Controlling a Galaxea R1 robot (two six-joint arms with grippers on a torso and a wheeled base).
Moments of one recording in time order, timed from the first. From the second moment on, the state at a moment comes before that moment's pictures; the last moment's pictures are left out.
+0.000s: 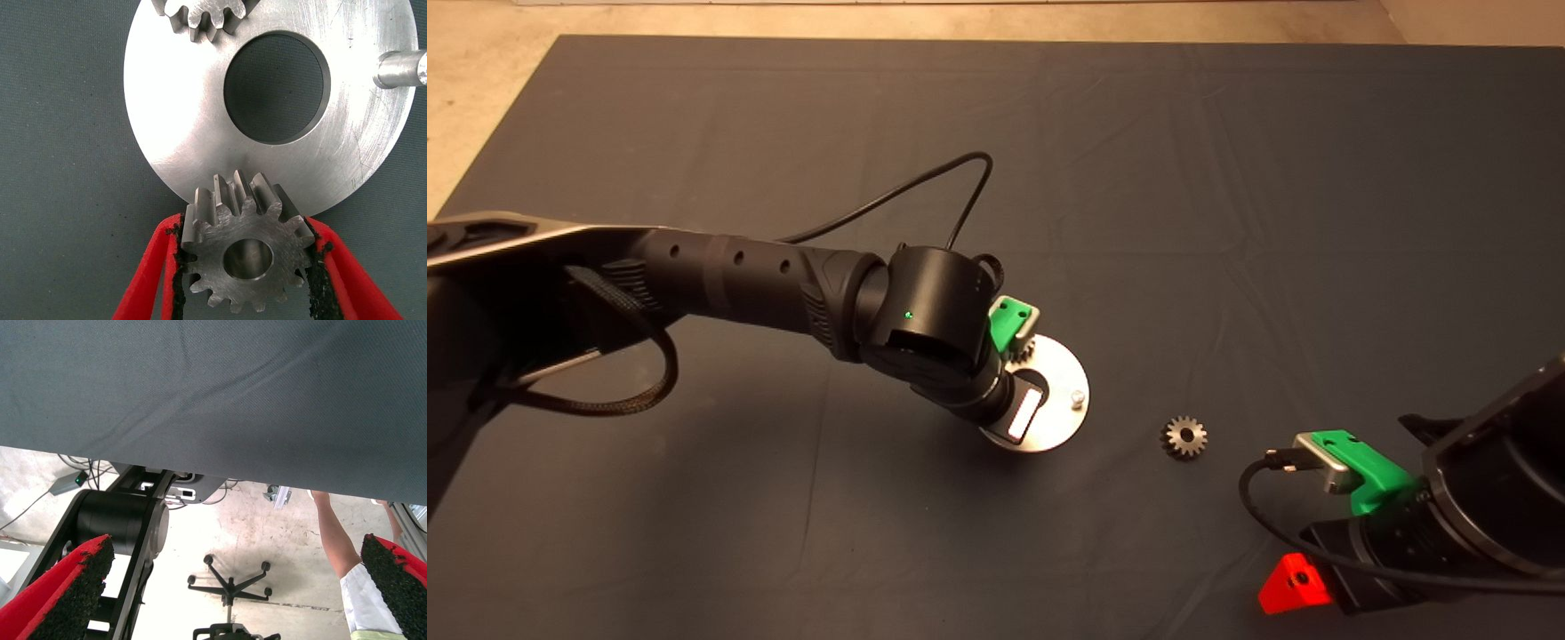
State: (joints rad) left arm -0.27 2.75 -0.90 0.58 1.53 -1.33; right arm 0.28 2.24 -0.38 -0.10 -1.53 1.80
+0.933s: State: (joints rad) left arm -0.26 2.75 -0.90 0.58 1.53 -1.33; right arm 0.28 2.24 -0.38 -0.10 -1.53 1.80
